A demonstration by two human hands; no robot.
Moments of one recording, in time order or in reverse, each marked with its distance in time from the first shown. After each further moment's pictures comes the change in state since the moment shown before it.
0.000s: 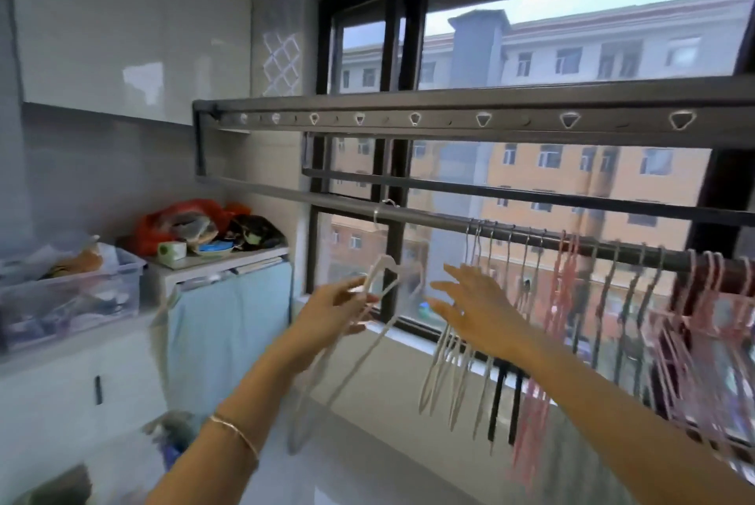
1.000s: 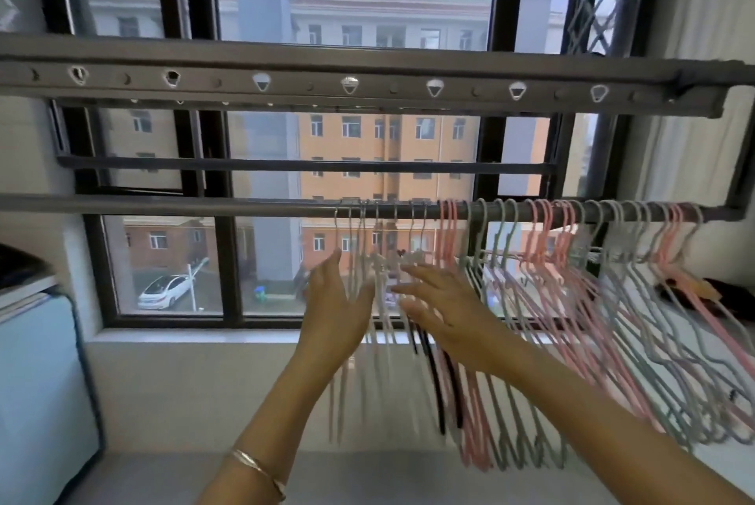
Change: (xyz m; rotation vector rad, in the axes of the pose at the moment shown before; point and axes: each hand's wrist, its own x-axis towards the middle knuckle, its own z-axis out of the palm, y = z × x) left_hand 0.056 0.003 0.099 0.238 -0.223 0.214; right_hand -0.061 0.008 -0.007 0.075 0.177 0.314
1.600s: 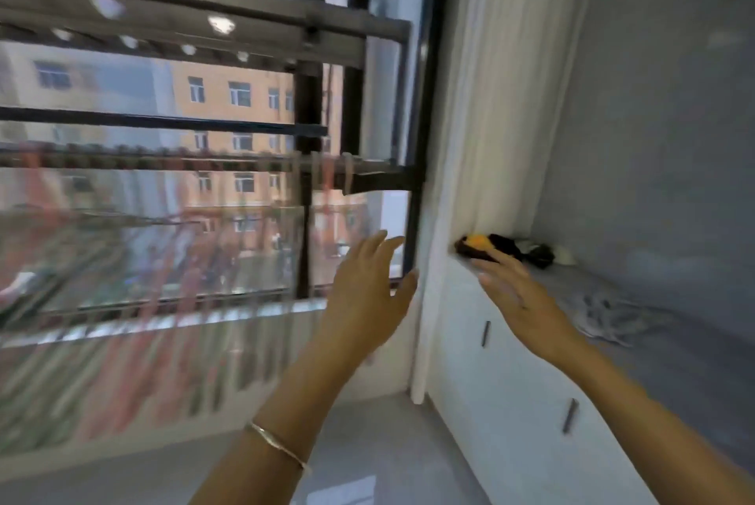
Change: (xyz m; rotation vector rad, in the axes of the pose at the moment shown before) left_hand -0.113 0.247 0.394 0.085 -0.256 0.497; right_hand -0.345 0.344 -0.235 0.091 0.341 0.483
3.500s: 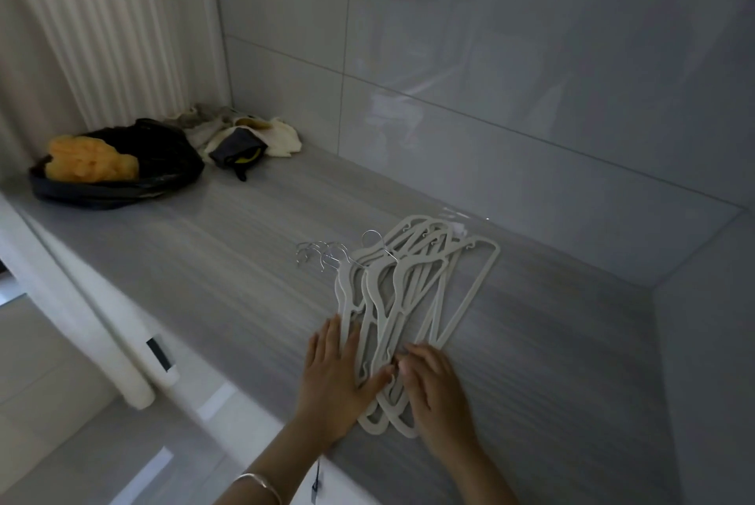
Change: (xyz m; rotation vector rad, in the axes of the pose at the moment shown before) left_hand 0.231 0.060 0.793 0.027 -0.877 0.235; right_hand 0.003 0.661 -0.081 -0.339 0.271 0.706
